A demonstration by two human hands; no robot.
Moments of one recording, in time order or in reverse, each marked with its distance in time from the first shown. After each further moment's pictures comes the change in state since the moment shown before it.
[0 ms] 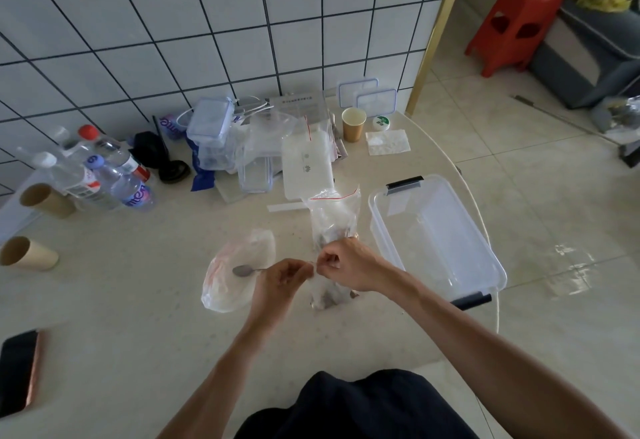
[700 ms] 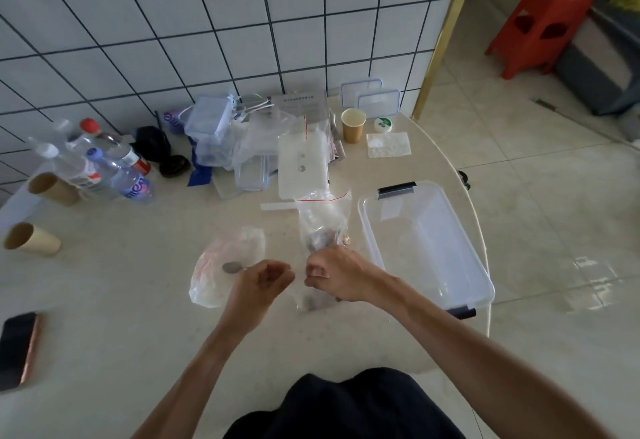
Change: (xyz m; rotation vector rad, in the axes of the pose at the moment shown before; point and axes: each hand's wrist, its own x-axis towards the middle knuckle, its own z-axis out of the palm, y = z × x) left_hand -0.009 0.012 0.003 -0.020 0.019 -0.080; right_hand -0.010 0.015 -0.020 -0.109 -0.103 -0.175
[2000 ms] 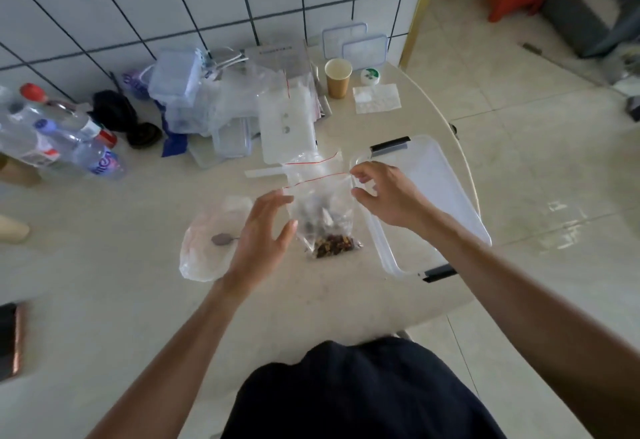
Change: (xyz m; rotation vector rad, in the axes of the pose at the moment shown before) left_hand 0.039 0.006 0.014 0.414 -0.008 0.412; right_hand -0.007 0.067 -0.052 0.000 0.365 0.158
